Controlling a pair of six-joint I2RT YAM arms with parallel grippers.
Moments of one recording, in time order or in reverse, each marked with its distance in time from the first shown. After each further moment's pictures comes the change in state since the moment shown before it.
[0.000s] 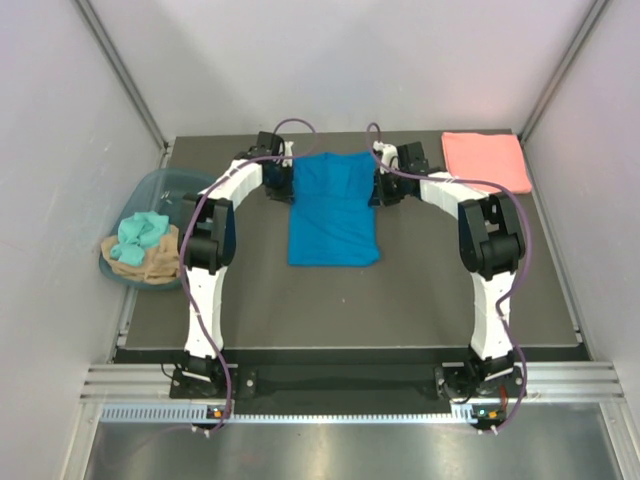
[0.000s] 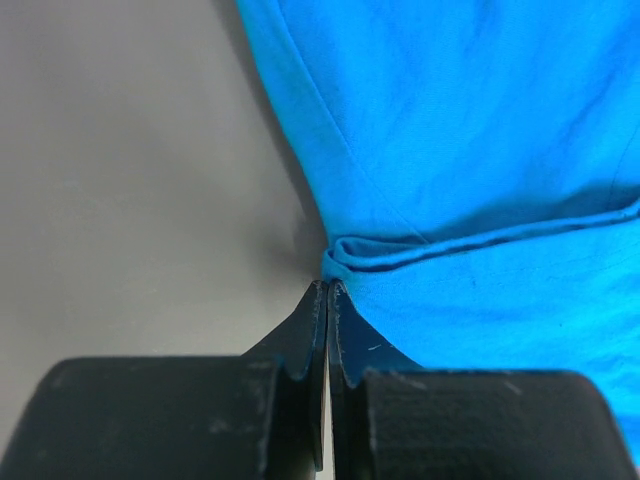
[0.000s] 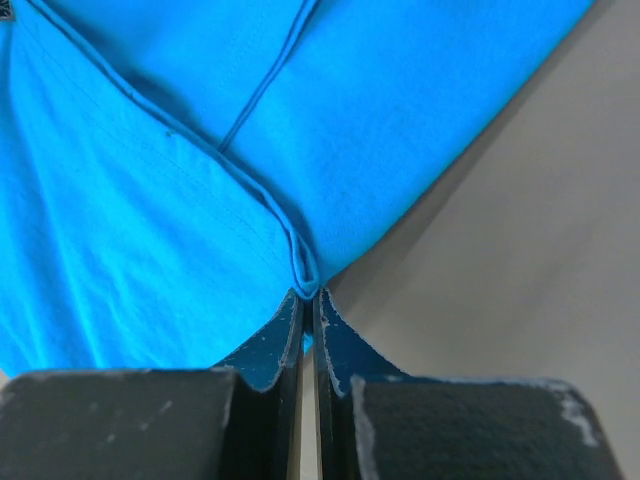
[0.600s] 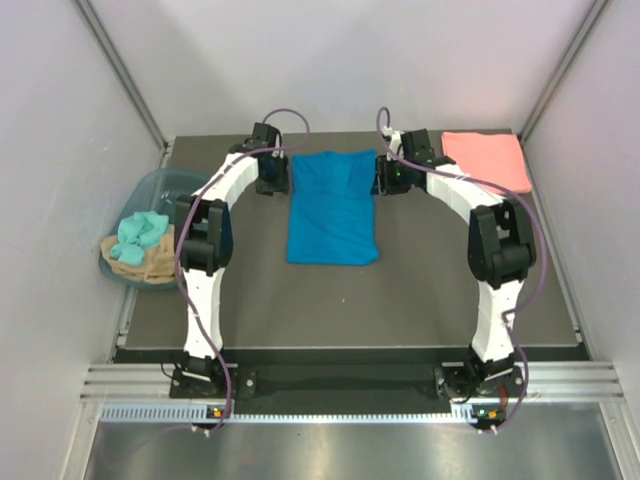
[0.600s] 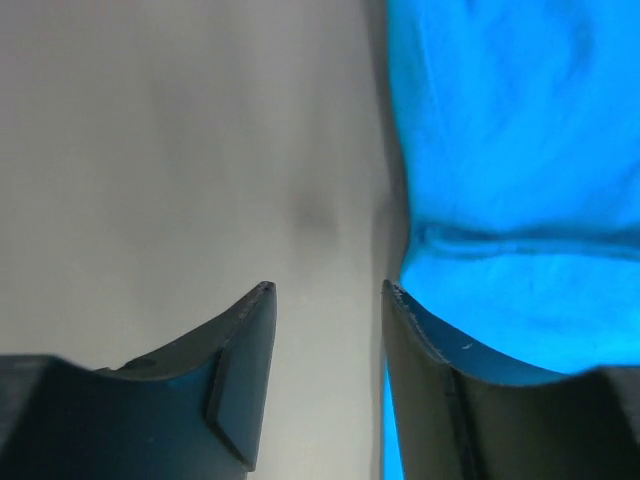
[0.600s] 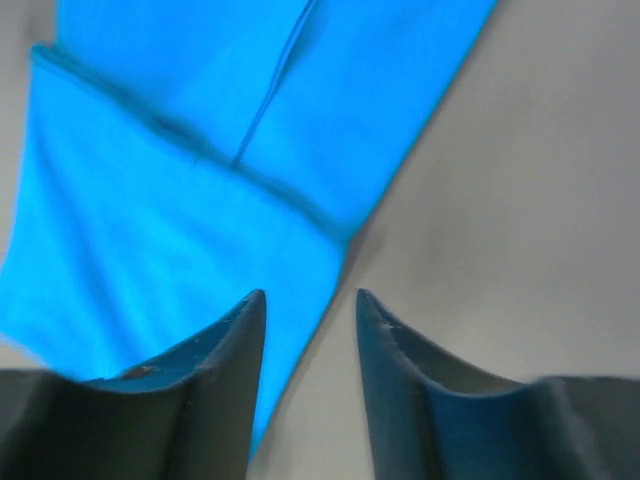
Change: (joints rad) left arm 0.005 -0.018 0.076 -0.084 -0.189 -0.062; right arm 0.012 -0.074 0.066 -0.096 0.126 0.101
